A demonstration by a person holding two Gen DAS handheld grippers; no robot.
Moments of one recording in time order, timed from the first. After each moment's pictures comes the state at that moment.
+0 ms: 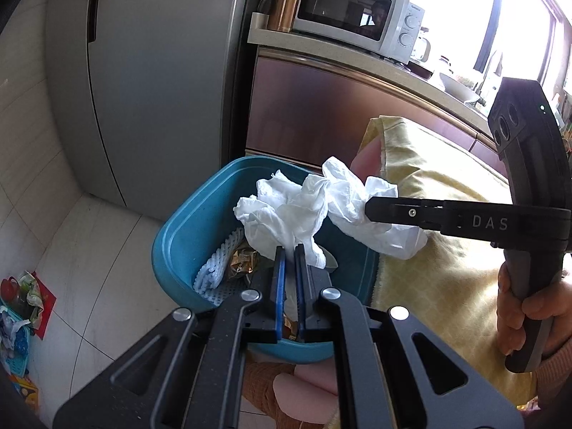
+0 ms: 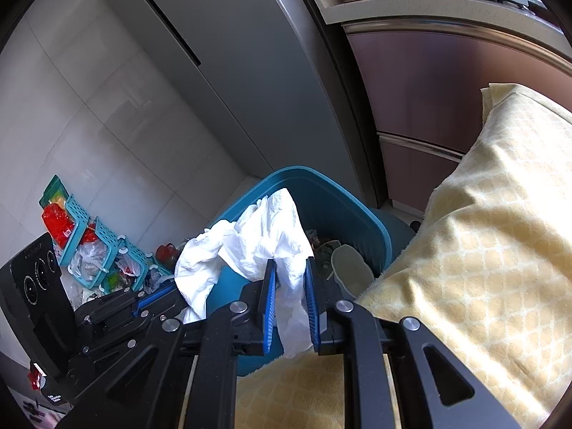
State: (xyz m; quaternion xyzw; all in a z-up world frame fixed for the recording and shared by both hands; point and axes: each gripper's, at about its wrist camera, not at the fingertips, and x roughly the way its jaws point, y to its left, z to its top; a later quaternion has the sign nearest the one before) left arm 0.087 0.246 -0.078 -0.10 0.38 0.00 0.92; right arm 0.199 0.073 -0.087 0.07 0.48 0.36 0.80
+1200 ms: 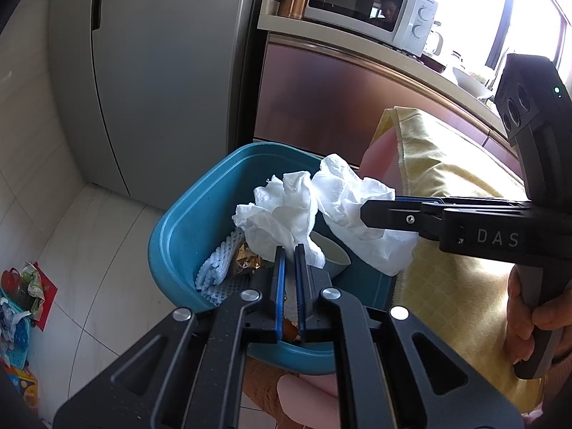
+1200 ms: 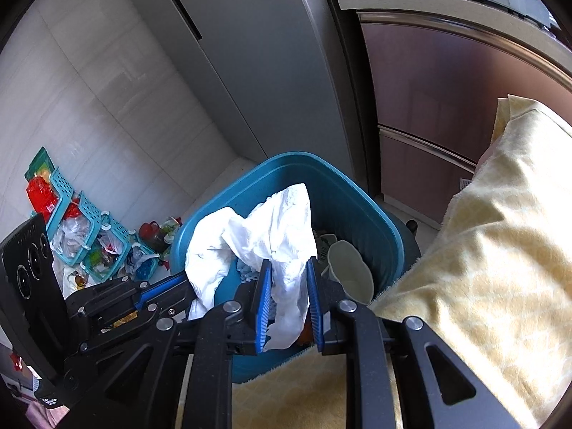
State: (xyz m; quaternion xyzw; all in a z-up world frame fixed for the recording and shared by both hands) left arm 0.104 0.250 -0.097 -0.10 0.40 0.01 0.91; right arm 0.203 0.108 -0.092 0.00 0.49 0.36 0.79
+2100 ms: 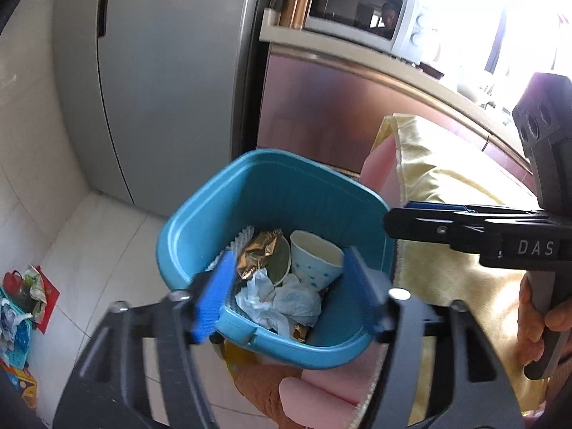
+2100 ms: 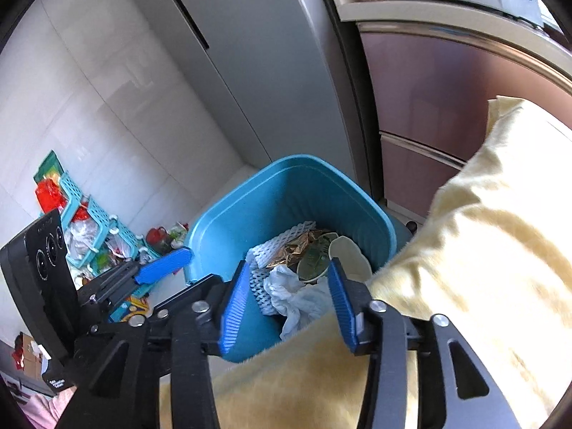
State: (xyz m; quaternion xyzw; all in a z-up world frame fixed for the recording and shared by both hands) left arm 0.088 0.247 -0.091 -0.09 0.37 0.02 0.93; right arm 0.187 0.079 -0.085 0.03 0.47 0.37 0.80
